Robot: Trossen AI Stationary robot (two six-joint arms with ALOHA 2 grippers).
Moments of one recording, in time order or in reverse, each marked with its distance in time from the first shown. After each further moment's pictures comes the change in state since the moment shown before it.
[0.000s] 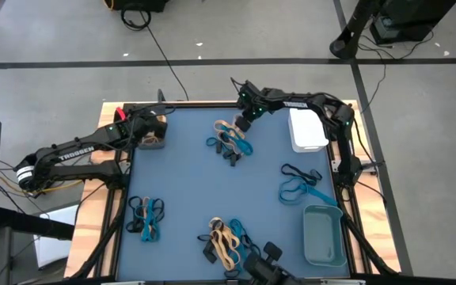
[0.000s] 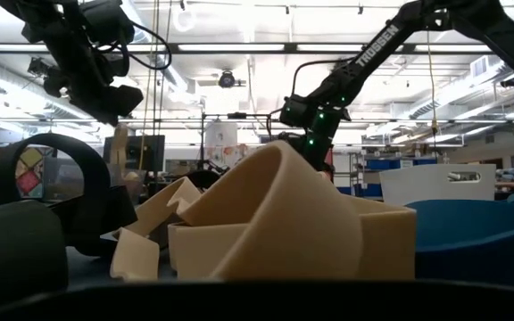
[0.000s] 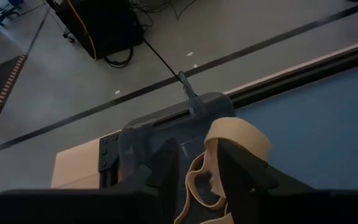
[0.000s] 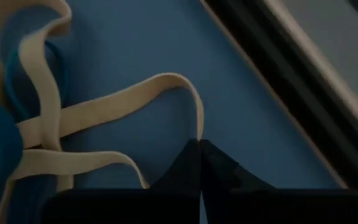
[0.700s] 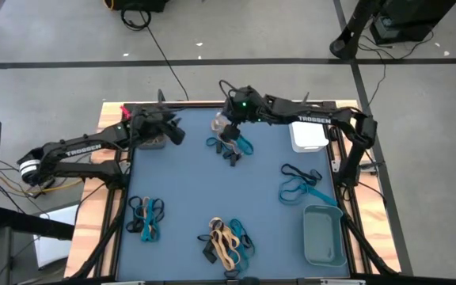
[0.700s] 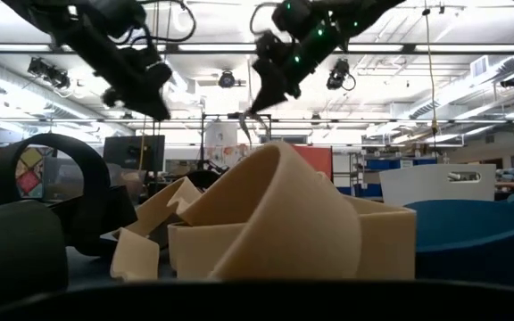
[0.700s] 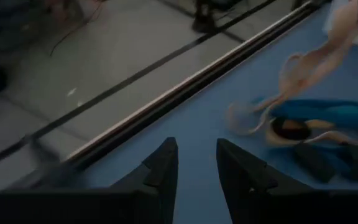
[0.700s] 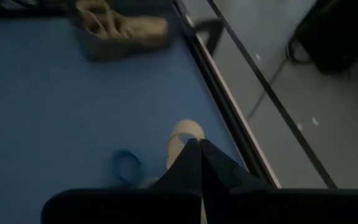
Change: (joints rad) left arm -0.034 0.106 0.000 0.413 0.473 0.247; right arm 0.283 -0.290 0.000 0.188 0.102 -0.156
